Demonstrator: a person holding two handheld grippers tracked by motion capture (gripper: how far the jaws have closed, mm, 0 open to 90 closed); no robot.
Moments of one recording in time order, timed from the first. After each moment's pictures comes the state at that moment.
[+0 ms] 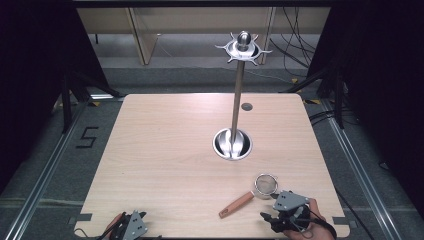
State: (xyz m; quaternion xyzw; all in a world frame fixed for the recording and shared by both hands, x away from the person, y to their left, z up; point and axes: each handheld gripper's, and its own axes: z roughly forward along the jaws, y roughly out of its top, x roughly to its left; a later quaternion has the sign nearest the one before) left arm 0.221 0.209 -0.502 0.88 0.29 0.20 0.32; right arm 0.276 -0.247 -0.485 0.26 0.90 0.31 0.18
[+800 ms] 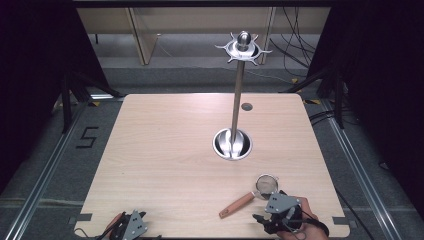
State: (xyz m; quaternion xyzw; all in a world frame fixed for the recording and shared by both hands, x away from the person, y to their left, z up) left arm 0.223 0.210 -0.504 0.88 0.29 0.19 0.32; right arm 0.277 -0.226 -0.483 0.20 0.91 0.32 0.18
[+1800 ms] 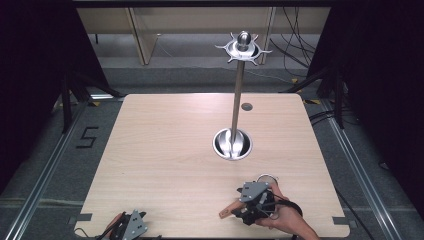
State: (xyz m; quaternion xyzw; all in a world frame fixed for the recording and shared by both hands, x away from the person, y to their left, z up) left arm 0.222 0.209 -0.504 0.88 0.29 0.19 0.31; right arm 0.317 -0.169 -0.493 0.14 0.93 0.32 0.12
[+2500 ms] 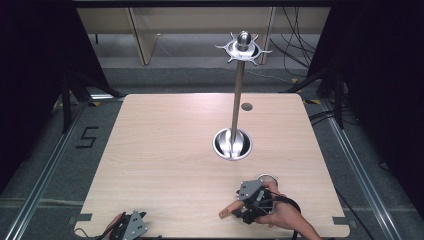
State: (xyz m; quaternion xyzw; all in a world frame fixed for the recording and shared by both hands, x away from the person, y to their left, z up) left arm 0.222 0.209 -0.504 0.88 0.29 0.19 0.31; right arm 0.325 -0.168 -0.500 0.15 0.94 0.29 0.09
